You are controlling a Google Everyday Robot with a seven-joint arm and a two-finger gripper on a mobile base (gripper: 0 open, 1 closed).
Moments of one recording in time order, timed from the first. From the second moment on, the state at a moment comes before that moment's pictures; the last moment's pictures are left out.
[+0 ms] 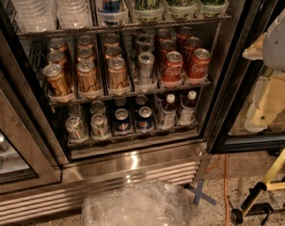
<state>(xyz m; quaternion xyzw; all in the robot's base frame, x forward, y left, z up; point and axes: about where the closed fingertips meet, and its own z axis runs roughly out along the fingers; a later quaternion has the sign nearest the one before) 0.438 -0.217 0.976 -0.60 0.78 -0.03 0.16</state>
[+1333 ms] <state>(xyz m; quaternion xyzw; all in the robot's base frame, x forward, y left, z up) 0.457 -0.073 0.913 -0.60 0.74 0.15 0.25</state>
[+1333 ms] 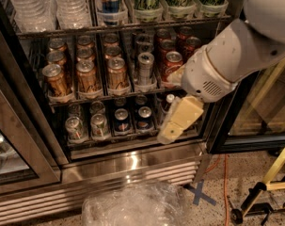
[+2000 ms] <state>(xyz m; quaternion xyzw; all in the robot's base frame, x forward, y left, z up) 0.459 -0.006 0.906 -0.48 0.77 0.25 0.34</state>
